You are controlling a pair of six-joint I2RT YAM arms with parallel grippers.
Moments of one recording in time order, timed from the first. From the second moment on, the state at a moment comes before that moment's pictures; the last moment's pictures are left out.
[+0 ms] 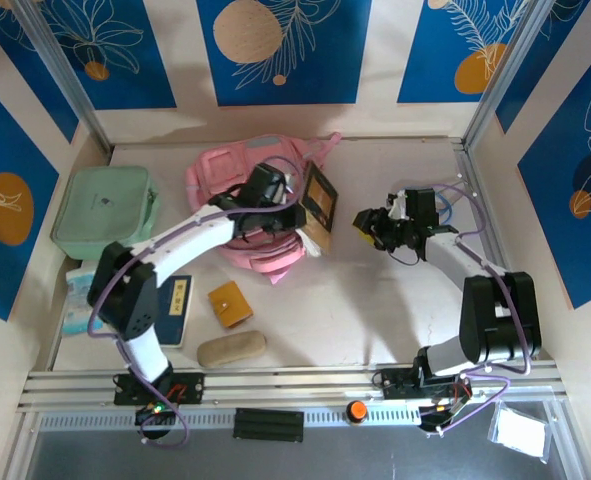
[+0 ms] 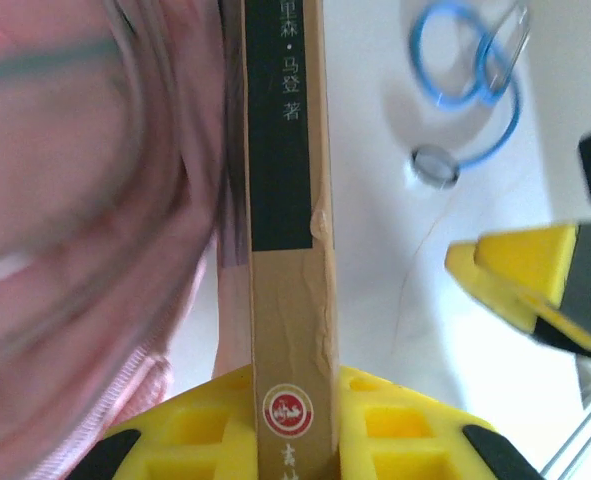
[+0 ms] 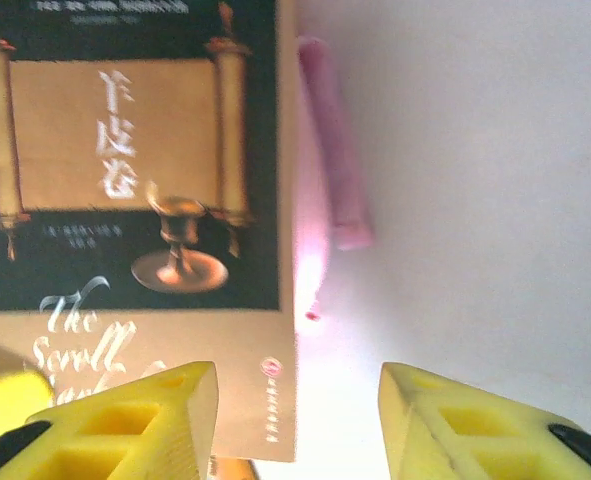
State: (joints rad) left arm -0.63 1.71 1.38 -0.42 0.26 -0.70; right arm 0.10 1.43 0.81 -0.16 -0.66 0.80
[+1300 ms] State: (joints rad) left arm -0.56 1.58 1.09 0.23 0.00 -1.26; right arm 0.51 1.78 1.10 0.47 -0.36 1.79
